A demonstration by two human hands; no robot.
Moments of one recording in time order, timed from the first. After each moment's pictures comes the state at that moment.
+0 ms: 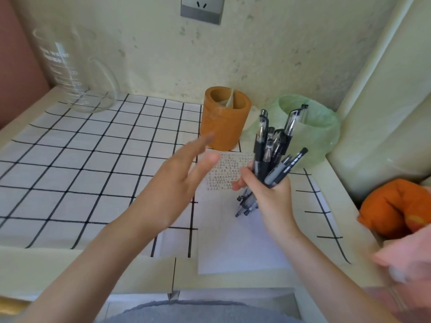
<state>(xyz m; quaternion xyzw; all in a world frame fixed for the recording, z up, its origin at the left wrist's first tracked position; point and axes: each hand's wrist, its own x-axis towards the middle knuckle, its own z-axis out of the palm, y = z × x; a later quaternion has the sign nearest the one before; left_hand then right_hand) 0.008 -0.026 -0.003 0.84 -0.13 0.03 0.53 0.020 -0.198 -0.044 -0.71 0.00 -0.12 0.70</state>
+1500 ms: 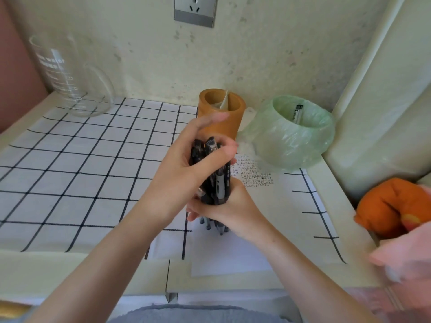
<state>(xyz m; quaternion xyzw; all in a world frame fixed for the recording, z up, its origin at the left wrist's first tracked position) 0.004 -0.047 0.021 0.68 -0.14 0.02 0.72 0.014 -0.168 -0.039 -0.74 -0.13 0.13 0.65</state>
